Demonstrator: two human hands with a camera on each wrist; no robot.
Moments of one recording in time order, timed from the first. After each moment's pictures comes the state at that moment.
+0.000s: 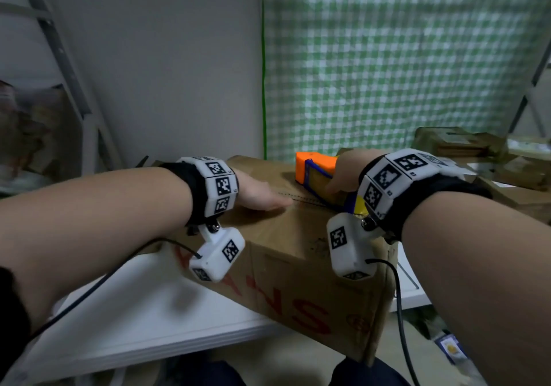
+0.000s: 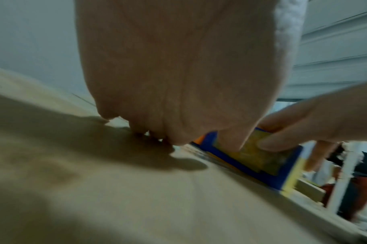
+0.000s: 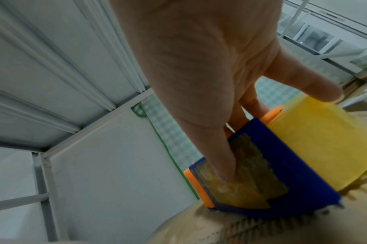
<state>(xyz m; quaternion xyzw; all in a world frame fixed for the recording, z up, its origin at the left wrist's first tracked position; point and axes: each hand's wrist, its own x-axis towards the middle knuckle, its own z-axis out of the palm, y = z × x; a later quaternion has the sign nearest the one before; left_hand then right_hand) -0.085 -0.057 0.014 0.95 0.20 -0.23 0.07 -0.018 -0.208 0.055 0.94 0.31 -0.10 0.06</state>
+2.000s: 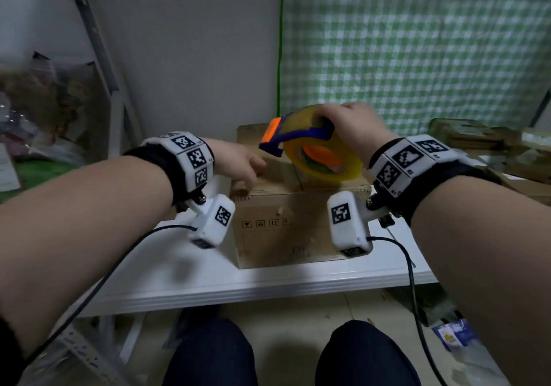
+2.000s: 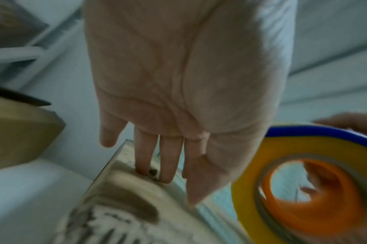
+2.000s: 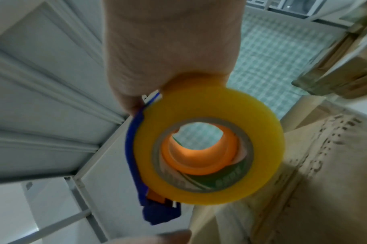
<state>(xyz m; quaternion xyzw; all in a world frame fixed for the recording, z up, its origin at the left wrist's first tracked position) -0.140 -0.045 0.026 0.95 0.21 -0.13 0.18 -0.031 -0.218 0.046 0.82 0.29 -0.02 -0.50</state>
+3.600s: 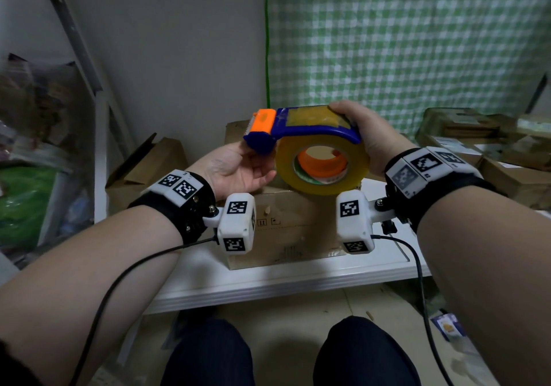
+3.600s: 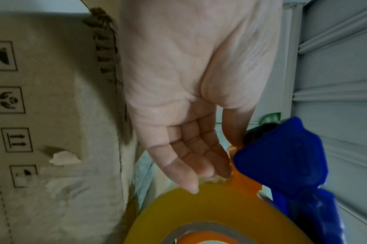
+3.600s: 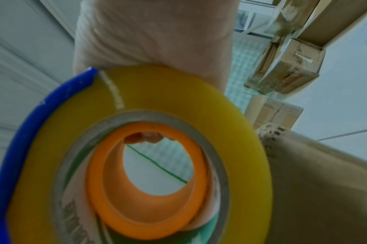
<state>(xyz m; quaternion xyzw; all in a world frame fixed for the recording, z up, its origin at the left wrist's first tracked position) -0.122 -0.066 -0.010 0.50 0.16 0.05 0.85 -0.001 -0.250 0.019 0.63 0.27 -0.24 -0.68</state>
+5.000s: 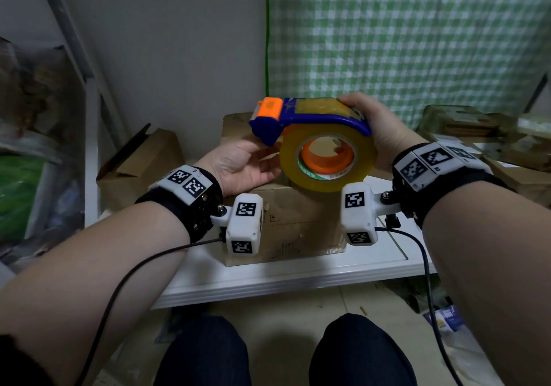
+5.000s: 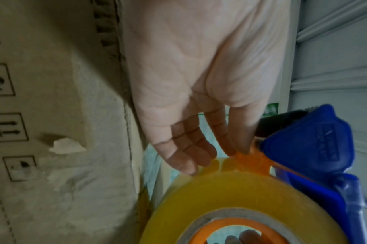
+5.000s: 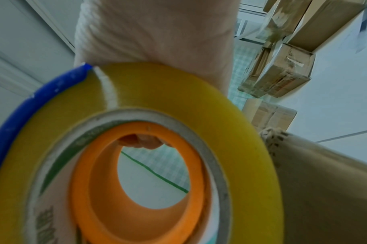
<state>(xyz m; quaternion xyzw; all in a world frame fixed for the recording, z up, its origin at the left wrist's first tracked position) -0.110 -0.069 -0.019 0.52 0.09 0.07 0.85 0.004 -0.252 0.020 0.63 0.28 -0.25 -0.68</state>
